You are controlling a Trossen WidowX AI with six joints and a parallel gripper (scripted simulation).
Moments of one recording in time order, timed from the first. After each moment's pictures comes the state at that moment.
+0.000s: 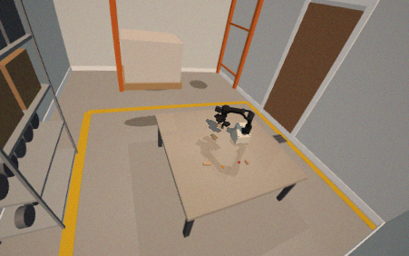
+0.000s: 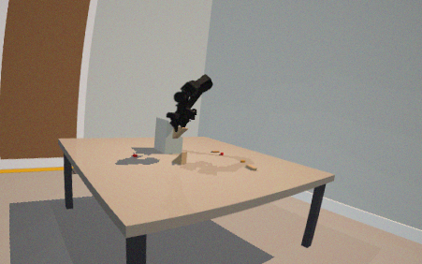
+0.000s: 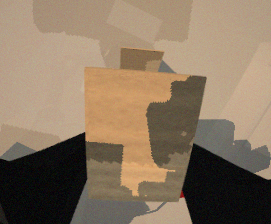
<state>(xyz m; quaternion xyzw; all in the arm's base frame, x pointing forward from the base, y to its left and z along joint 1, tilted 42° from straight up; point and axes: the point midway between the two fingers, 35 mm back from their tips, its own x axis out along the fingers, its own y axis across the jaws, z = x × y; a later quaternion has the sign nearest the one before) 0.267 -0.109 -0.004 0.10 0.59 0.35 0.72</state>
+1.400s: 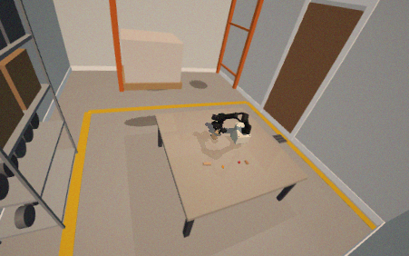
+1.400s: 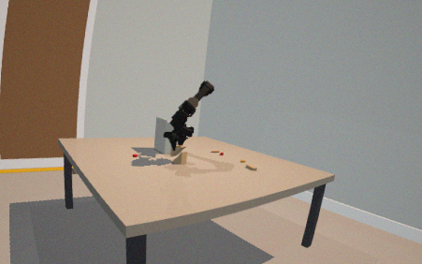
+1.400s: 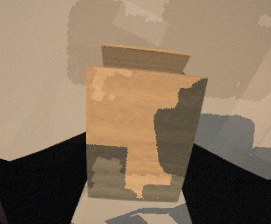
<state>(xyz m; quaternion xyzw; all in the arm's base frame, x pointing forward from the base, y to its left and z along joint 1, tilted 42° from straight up) 0.278 -0.050 -0.084 0.10 0.58 0.36 0.72</state>
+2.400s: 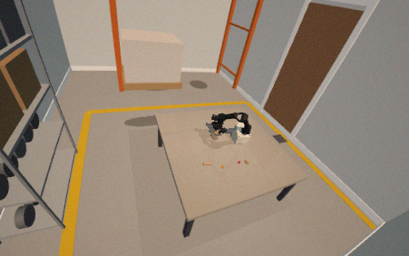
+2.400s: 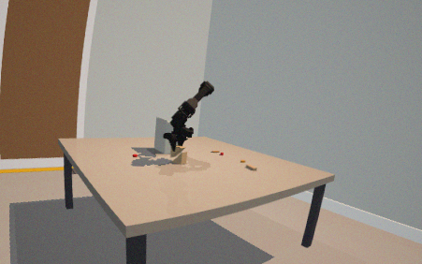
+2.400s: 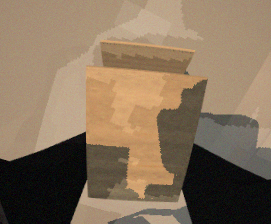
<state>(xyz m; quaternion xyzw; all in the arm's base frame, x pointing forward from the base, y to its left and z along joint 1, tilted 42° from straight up) 0.277 -0.047 -0.088 0.11 0.58 0.37 0.72</state>
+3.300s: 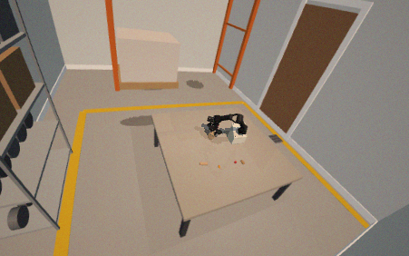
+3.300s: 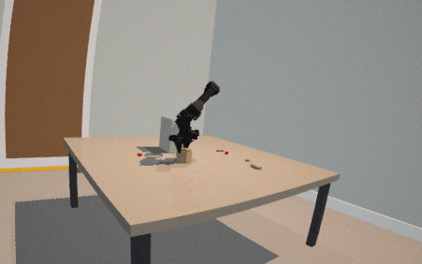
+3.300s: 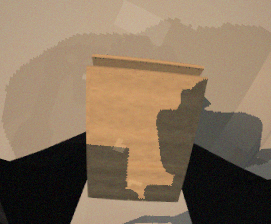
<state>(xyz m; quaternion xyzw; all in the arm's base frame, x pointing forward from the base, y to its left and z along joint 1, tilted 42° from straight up) 0.284 -0.035 -0.098 0.11 0.58 0.37 0.72</state>
